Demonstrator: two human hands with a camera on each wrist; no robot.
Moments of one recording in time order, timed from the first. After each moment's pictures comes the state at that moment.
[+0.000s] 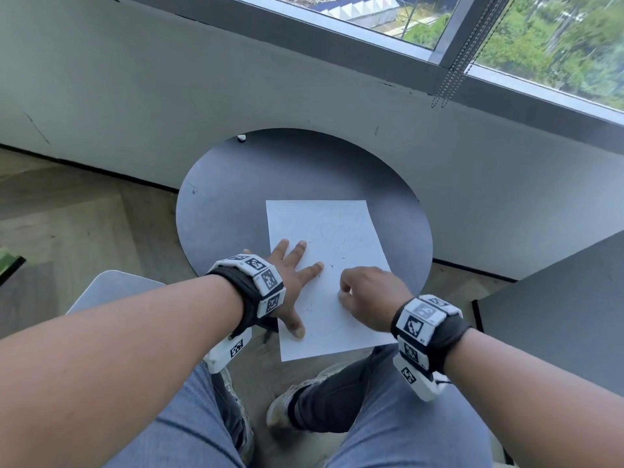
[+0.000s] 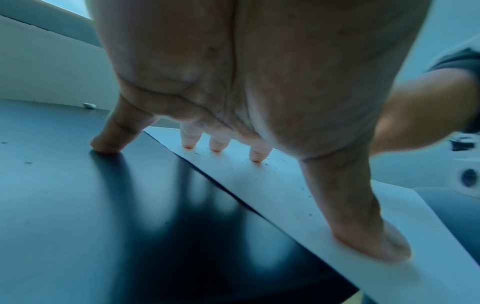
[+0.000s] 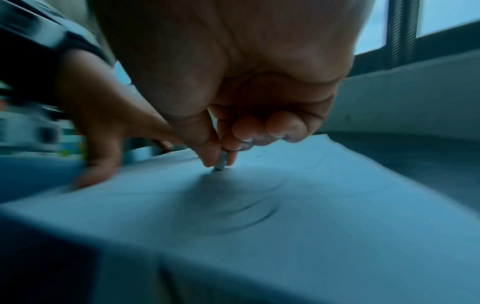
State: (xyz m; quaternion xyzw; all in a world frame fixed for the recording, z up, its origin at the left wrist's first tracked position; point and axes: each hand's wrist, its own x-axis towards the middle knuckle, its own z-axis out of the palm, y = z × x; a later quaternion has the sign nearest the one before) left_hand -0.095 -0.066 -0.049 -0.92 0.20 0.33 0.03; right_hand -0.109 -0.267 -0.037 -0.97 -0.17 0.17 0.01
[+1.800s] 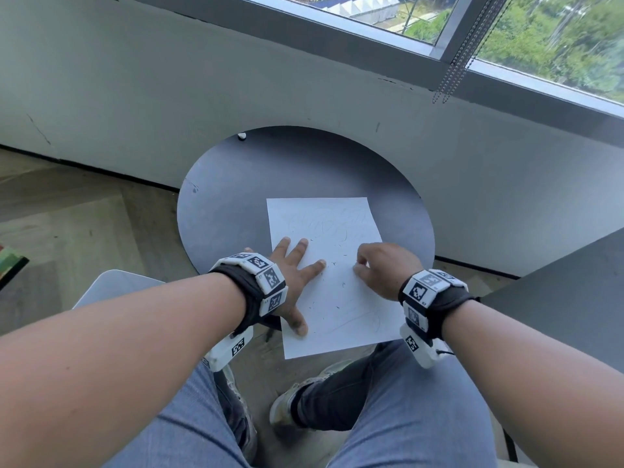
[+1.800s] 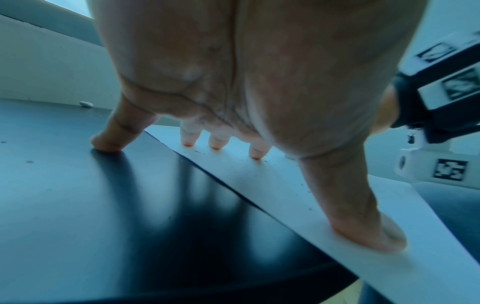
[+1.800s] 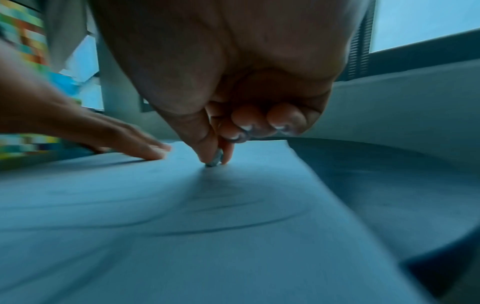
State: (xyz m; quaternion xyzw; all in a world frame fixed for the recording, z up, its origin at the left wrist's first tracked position) left_hand -0.094 -0.066 -0.052 -0.93 0.20 0.32 0.03; right_hand -0.066 -0.289 -0.046 -0.98 -0.12 0.12 0.00
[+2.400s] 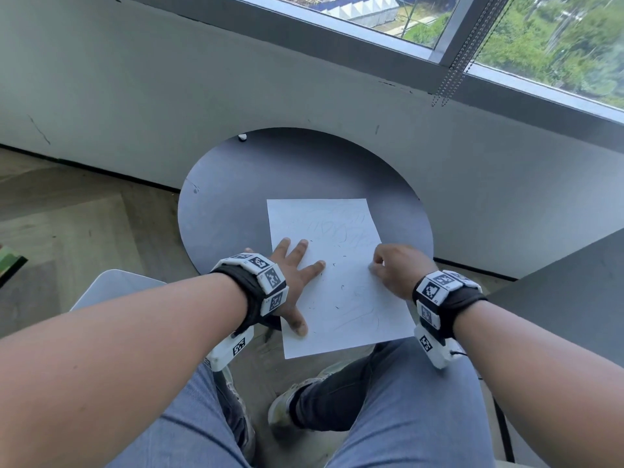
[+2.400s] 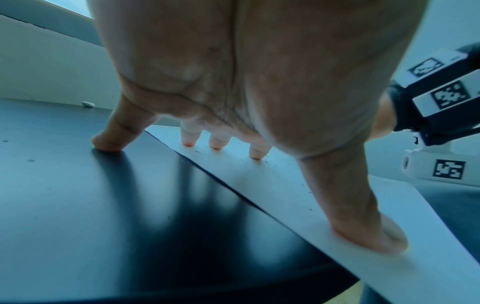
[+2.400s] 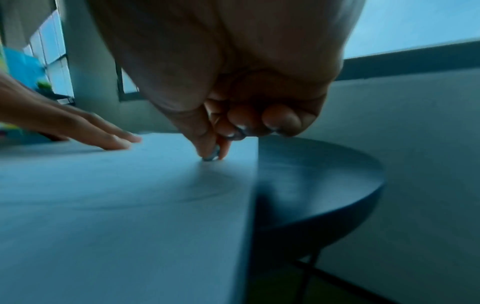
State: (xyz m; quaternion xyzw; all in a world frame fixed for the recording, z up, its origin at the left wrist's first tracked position) left_hand -0.094 -0.065 -0.053 -0.93 0.20 0.32 0.03; right_hand -0.061 -0.316 -0.044 -0.99 -0.07 0.14 0.00
